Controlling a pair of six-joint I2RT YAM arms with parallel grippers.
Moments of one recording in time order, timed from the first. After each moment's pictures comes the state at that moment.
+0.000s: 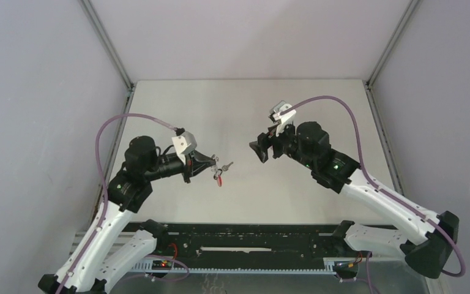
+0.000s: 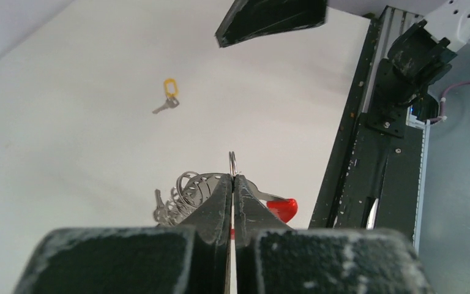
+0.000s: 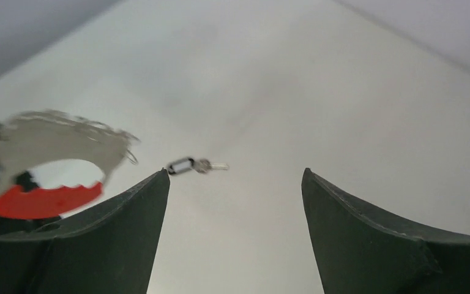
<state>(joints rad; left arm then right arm) -0.43 0.69 0.84 -0.39 0.72 0.13 0.83 1.07 1.03 -0.16 0.00 0.03</state>
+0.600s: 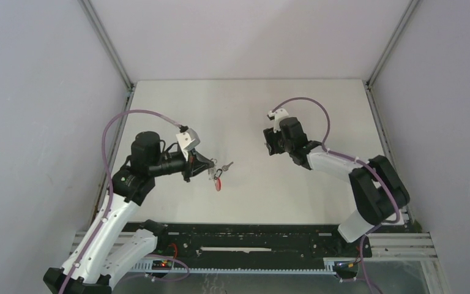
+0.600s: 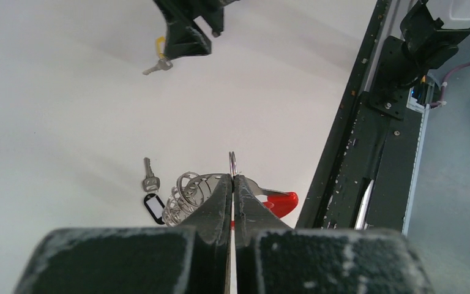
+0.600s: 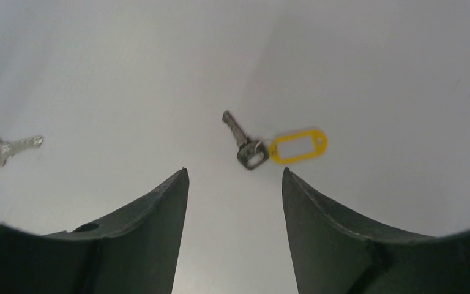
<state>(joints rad) -0.36 0.77 0.84 -0.48 0.75 0.17 0.53 1.56 0.86 0.09 0.08 0.05</state>
